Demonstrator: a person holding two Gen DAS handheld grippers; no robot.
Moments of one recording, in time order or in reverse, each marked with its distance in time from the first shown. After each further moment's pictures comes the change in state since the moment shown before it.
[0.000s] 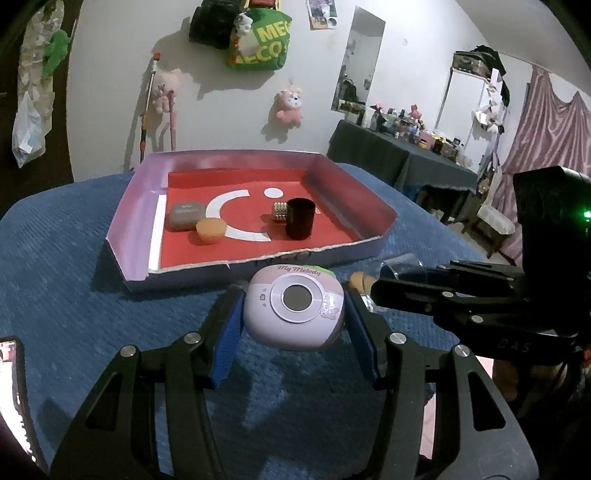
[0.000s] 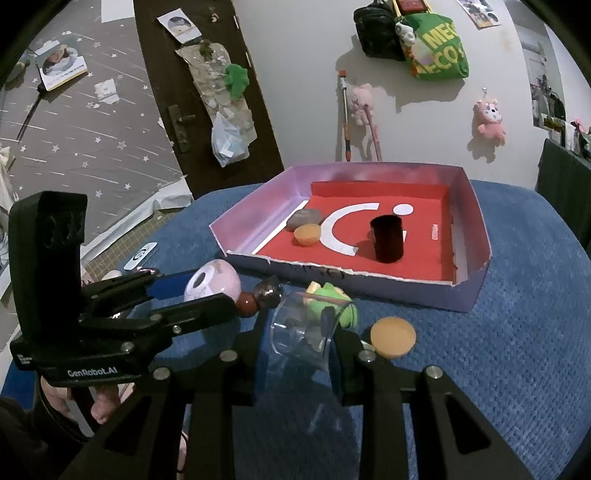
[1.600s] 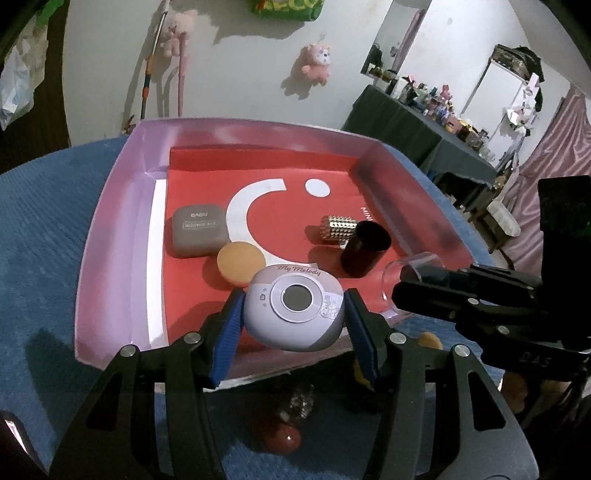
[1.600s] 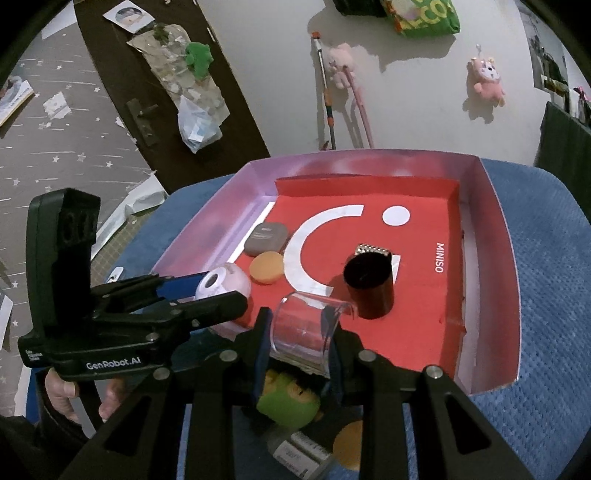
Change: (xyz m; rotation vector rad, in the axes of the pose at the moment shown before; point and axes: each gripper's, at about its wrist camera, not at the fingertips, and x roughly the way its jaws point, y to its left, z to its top) left arm 0.097 0.065 0.070 -0.121 0.219 -0.016; right arm 0.078 -0.050 0.077 0.111 0.163 -0.009
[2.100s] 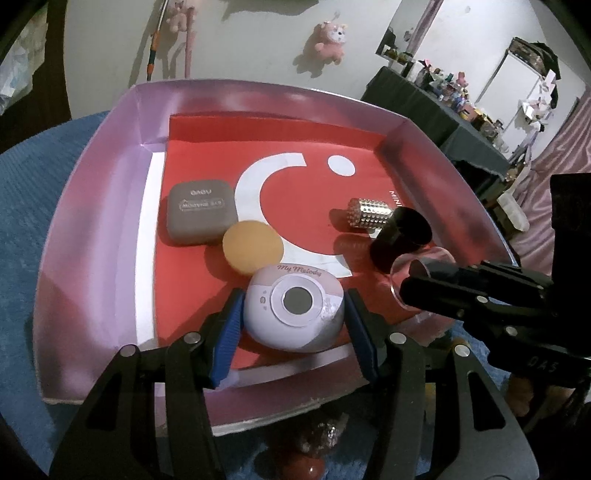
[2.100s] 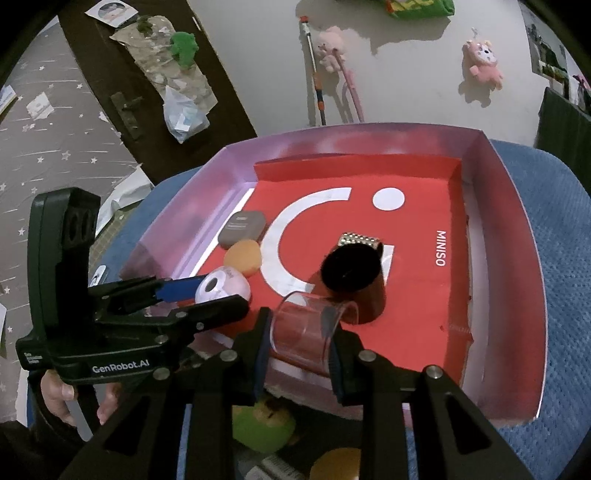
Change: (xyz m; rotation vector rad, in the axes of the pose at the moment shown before) left arm 0.038 0.012 0.003 -0.032 0.083 0.023; right arm 0.031 -0.018 0.003 0.029 0.054 -0.016
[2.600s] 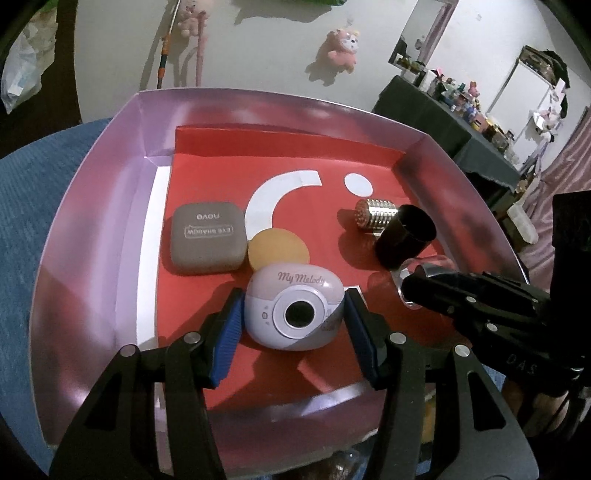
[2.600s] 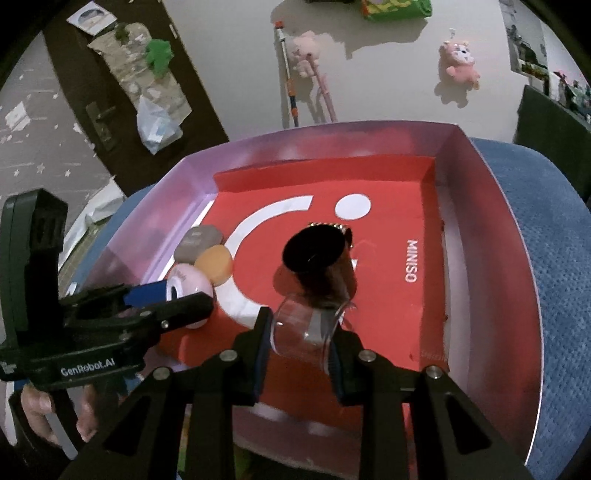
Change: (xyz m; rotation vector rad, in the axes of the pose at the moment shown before) left arm 0.013 0.004 0.017 -0.028 -0.039 0.043; right arm 0.016 -0.021 0.008 0.040 -0.044 -0.092
